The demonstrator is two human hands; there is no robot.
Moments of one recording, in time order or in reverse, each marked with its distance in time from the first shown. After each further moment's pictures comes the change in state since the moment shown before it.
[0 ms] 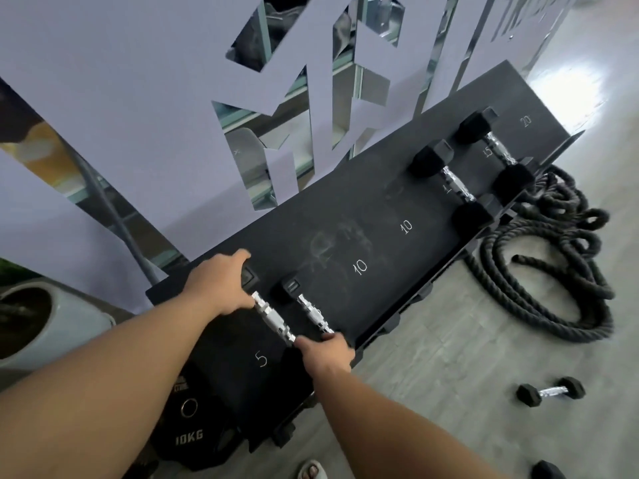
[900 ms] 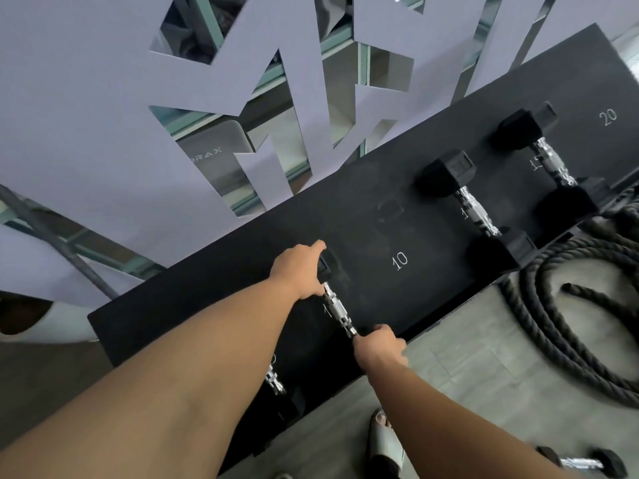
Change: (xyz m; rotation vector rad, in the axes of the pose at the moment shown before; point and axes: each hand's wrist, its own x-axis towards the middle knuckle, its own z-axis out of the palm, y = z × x) left_hand 0.197 0.221 0.042 -0.013 -0.061 0.025; right_hand 0.216 -0.093 -0.153 -0.383 -0.013 0.018
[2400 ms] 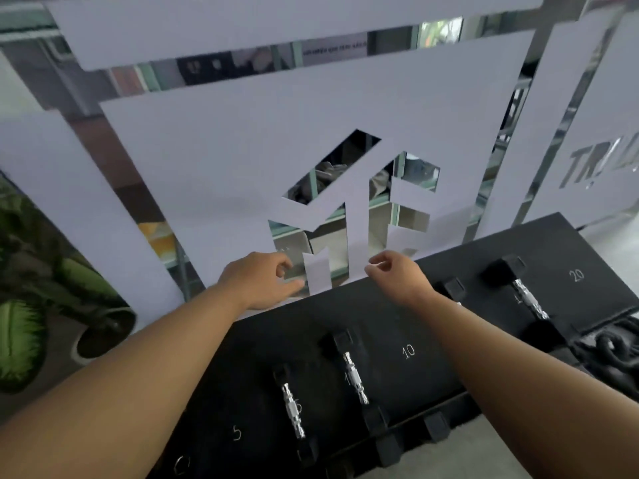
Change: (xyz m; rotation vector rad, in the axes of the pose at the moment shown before) left_hand -0.258 -0.046 -0.234 -0.157 0.399 -0.153; right_hand -0.227 -0.146 -0.199 -0.145 0.087 -1.155
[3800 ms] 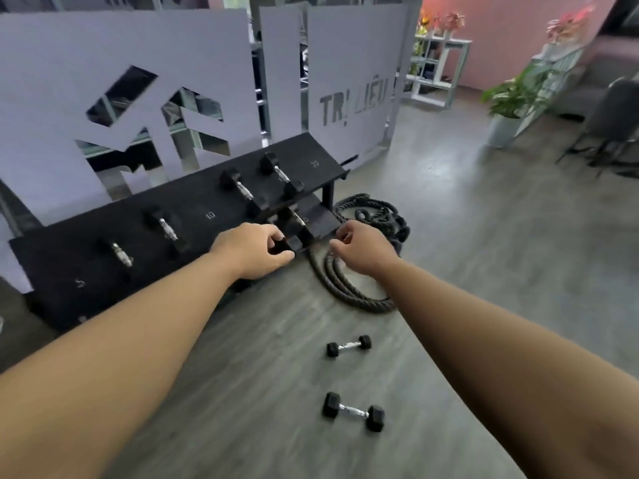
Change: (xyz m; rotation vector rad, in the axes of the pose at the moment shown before) left_hand -0.587 0.454 0.139 -0.060 -0.090 0.418; right_hand -0.751 0.235 -0.259 -0.237 0.286 0.217
